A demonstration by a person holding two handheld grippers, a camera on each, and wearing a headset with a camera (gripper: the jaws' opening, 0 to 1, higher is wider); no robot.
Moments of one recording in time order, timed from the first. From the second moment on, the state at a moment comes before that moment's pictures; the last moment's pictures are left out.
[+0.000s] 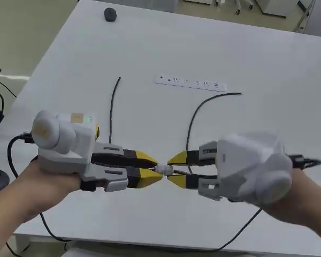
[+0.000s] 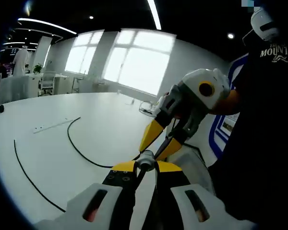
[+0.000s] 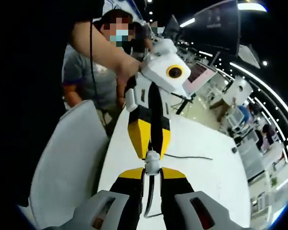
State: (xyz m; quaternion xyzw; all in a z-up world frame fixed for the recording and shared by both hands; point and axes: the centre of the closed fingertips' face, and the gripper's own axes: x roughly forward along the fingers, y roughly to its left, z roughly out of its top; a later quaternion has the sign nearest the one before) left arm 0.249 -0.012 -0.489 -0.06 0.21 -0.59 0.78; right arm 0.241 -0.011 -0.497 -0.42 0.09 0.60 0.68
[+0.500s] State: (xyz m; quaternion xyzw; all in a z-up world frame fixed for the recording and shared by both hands) left arm 0.242 -0.018 -0.495 -0.05 0.21 -0.59 0.77; right arm 0.239 -0.016 -0.501 -0.41 0.09 0.59 0.69
